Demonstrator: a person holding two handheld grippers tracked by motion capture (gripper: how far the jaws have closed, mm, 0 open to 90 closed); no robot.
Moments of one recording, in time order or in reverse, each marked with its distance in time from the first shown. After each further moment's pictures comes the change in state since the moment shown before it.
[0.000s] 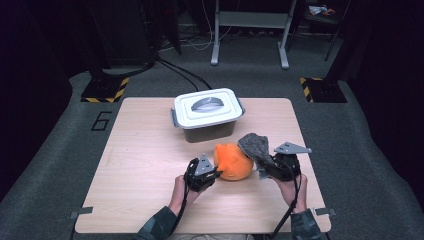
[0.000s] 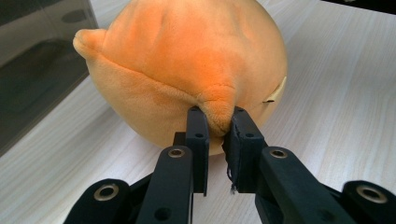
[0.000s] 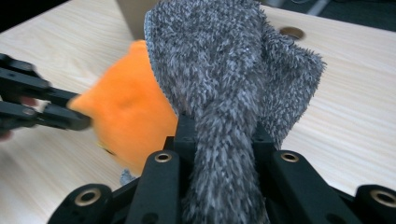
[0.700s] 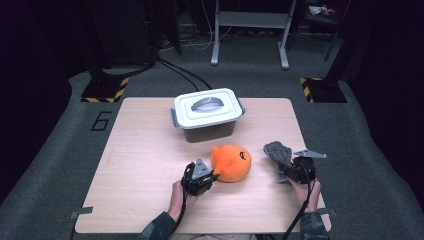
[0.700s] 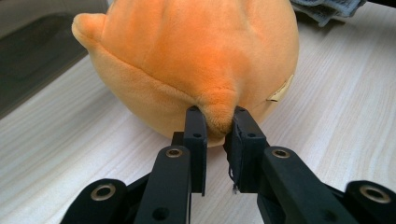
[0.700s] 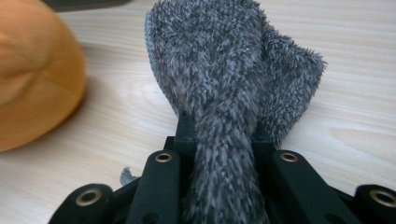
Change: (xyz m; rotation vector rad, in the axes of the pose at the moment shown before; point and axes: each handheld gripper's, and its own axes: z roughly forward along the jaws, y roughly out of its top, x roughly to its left) left arm -0.001 -0.018 -0.002 0.010 0.036 -0.069; right arm -0.078 -0.065 0.017 0.093 -0.163 0.222
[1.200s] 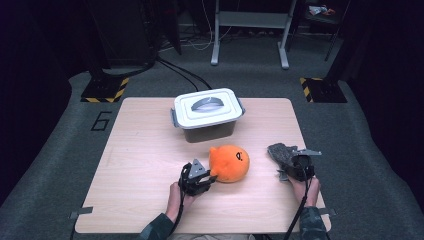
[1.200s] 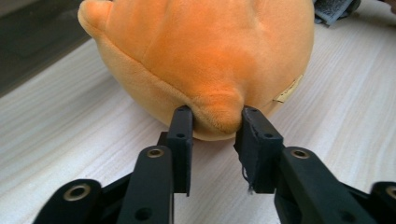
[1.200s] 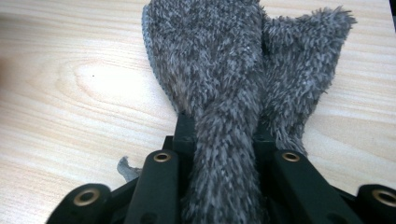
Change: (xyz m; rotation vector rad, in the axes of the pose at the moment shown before) left arm 0.005 -0.010 -0.001 0.002 0.011 -0.051; right arm -0.019 -0.006 0.029 0.083 -0.114 0.013
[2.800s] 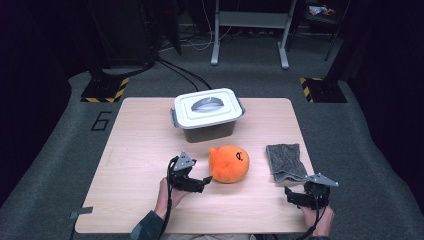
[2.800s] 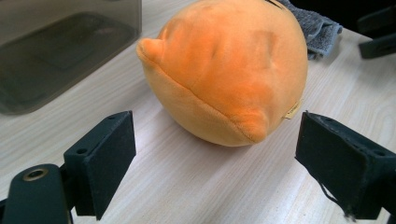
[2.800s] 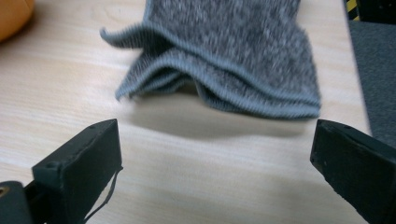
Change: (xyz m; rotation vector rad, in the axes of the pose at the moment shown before) left arm 0.023 0.013 -0.033 -0.032 -0.040 -0.068; right arm 0.007 -0.064 -0.066 -0.071 -0.040 -0.012
